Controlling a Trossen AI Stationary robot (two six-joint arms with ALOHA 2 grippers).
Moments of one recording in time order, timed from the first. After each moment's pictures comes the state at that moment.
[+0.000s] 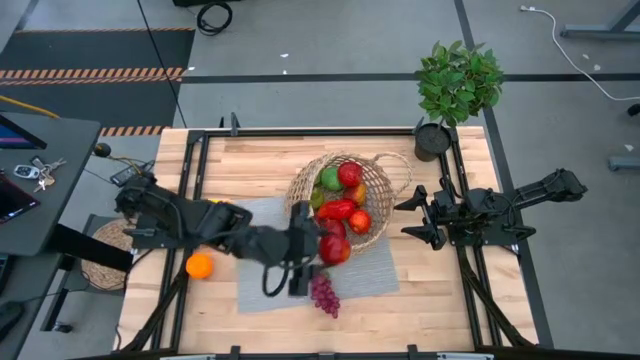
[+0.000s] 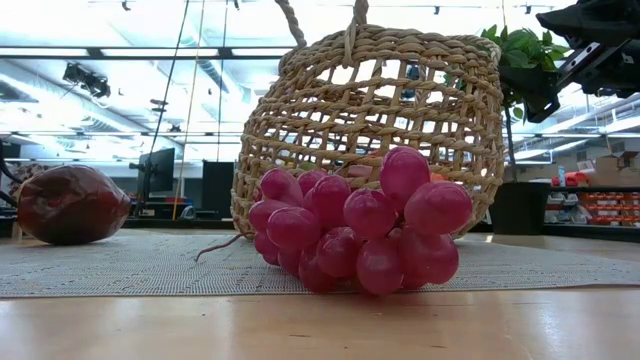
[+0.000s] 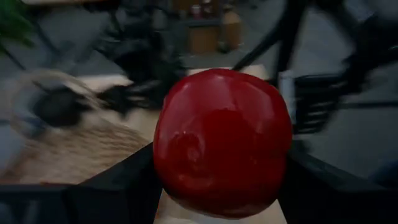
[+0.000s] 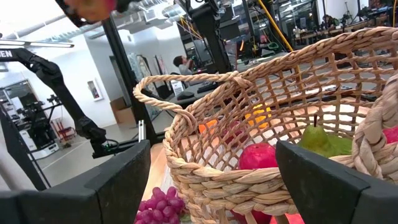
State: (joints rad) left arm -0.45 1.68 1.87 -0.64 -0.44 -0.15; right arm 0.23 0.27 0.01 0.37 0.14 0.27
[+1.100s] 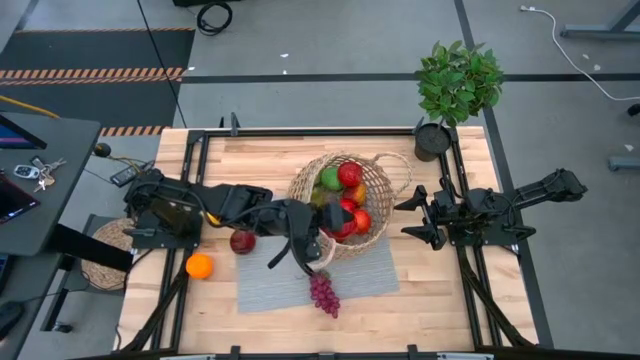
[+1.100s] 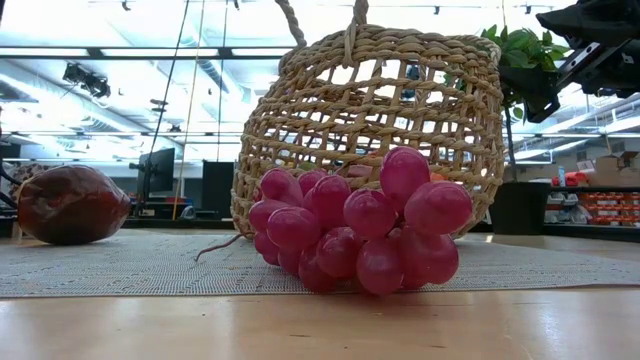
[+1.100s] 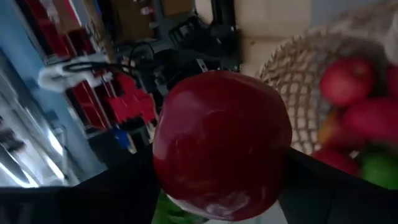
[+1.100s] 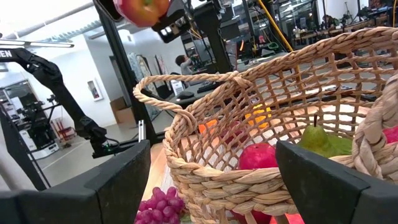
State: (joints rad) left arm -0.29 1.72 1.86 -0.65 -0.46 1.59; right arm 0.23 0.27 0.01 0.37 0.14 0.27
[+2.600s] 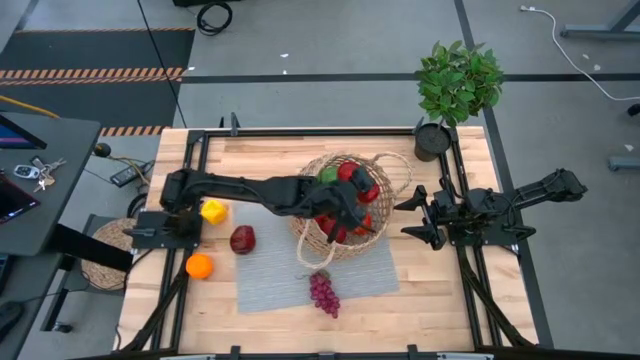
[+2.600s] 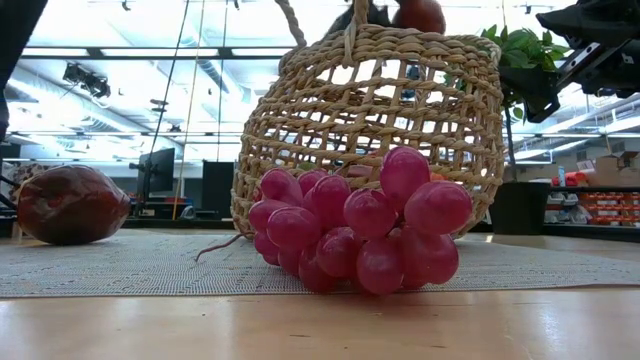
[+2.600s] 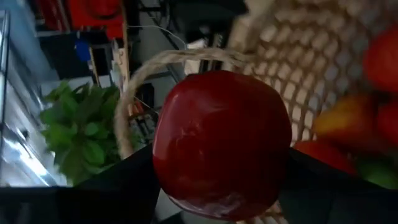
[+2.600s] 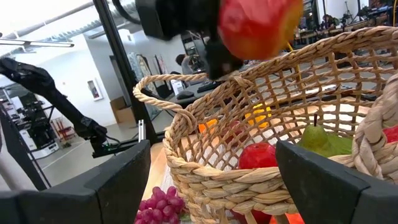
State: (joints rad) left arm -0.09 1.96 1.86 -0.45 -0.57 1.32; right arm 0.23 0.27 0.01 0.37 0.14 0.27
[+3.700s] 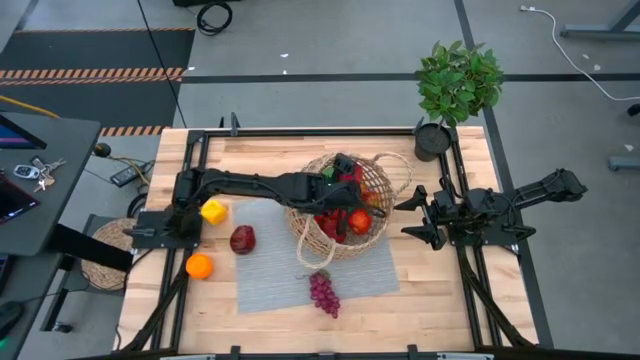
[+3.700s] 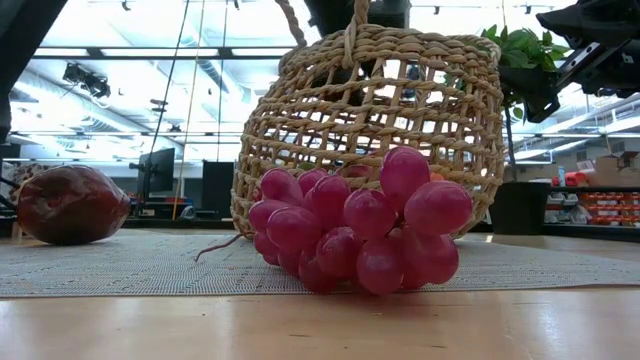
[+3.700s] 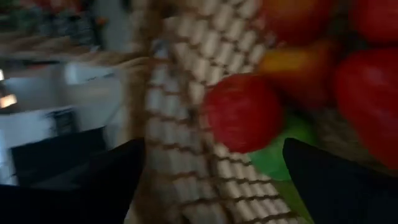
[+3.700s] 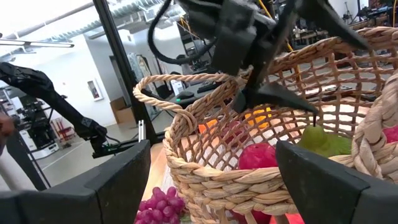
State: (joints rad) left arm -0.04 2.04 1.86 -0.72 -0.71 0.79; right arm 0.23 0.27 0.01 0.37 0.14 0.27
